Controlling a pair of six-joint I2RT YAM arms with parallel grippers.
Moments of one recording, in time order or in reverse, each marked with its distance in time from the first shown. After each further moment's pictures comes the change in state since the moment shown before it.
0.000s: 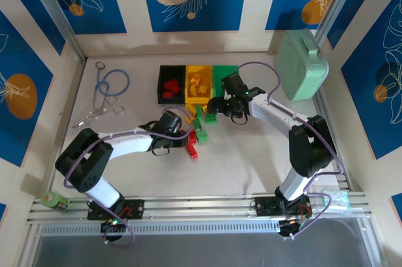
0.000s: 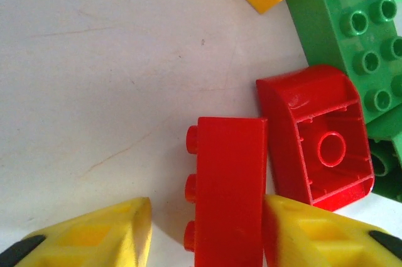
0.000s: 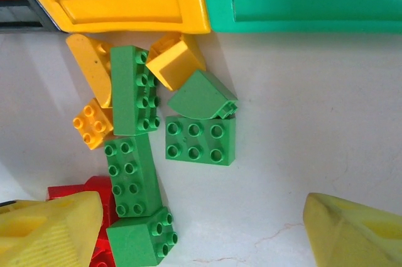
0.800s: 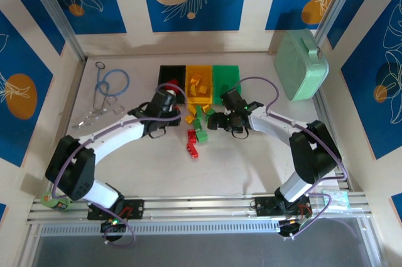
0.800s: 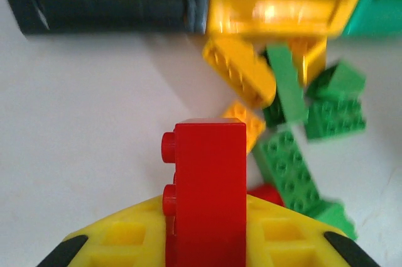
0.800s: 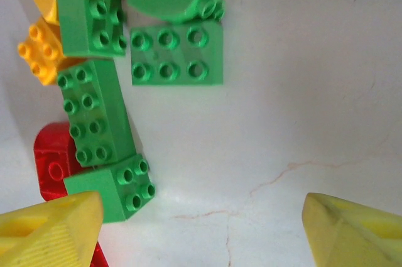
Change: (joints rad) left arm 0.112 -0.096 0.251 -0.187 -0.096 0.122; right arm 0.067 -0.075 -0.219 0.080 -0.003 0.071
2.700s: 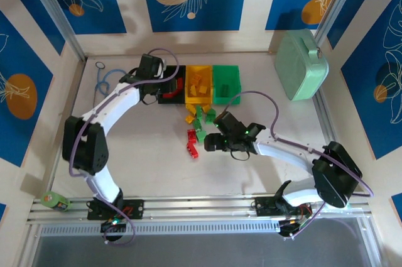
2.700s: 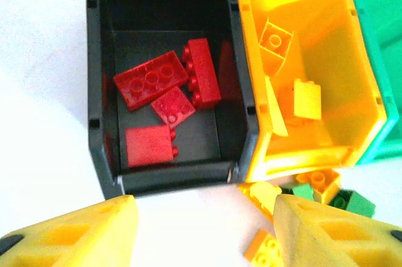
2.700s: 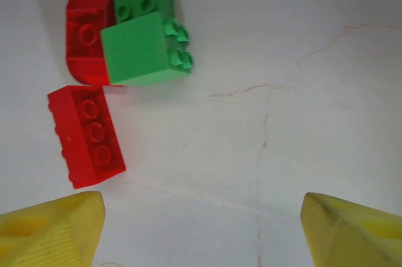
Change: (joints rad) left arm 0.213 0.221 0.407 -0.144 0.118 0.179; right arm 0.257 -0.234 -0.175 -0.016 0.133 0.084
